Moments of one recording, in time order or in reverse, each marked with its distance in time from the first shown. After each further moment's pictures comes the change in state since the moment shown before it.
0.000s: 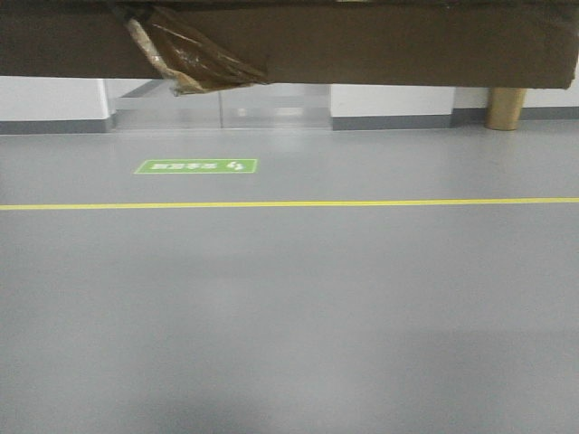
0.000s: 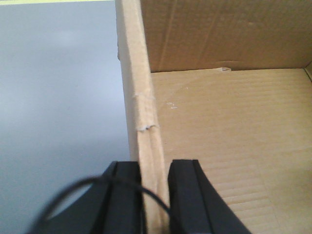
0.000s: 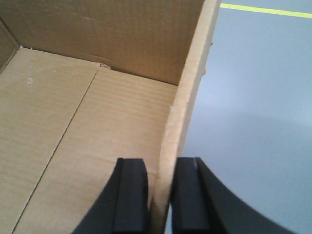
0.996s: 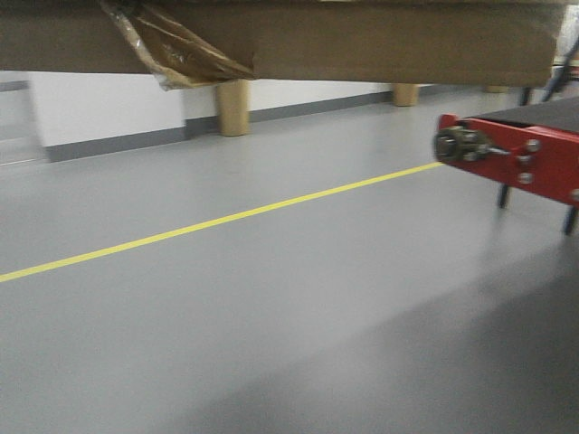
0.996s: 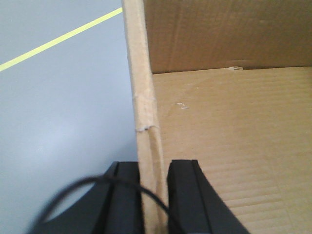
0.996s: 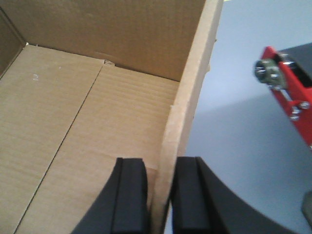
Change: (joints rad) left arm 0.000 0.000 0.000 0.078 -0.010 -0.004; right arm 0.000 0.000 0.000 0.018 -0.017 0.000
